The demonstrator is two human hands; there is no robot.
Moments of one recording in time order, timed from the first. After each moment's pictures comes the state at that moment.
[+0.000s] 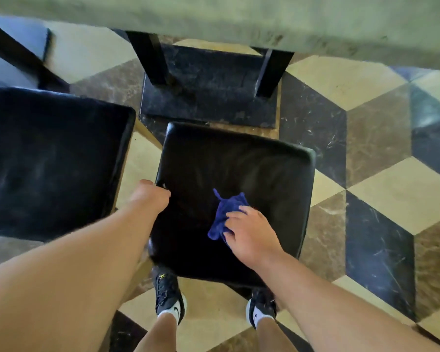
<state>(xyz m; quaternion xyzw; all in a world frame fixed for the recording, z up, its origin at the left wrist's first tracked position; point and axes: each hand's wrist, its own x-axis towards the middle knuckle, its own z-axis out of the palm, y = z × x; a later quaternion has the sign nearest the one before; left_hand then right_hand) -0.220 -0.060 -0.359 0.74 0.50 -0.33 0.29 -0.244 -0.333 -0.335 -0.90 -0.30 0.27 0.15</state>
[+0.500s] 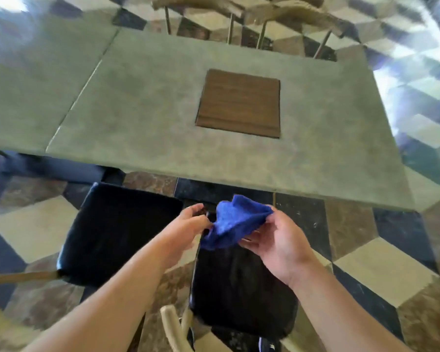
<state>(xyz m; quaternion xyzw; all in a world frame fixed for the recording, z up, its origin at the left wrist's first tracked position) -0.209 -0.011 0.012 0.59 0.34 -0.24 0.70 -0.167 -0.219 0.033 -0.51 0.20 0.33 0.77</state>
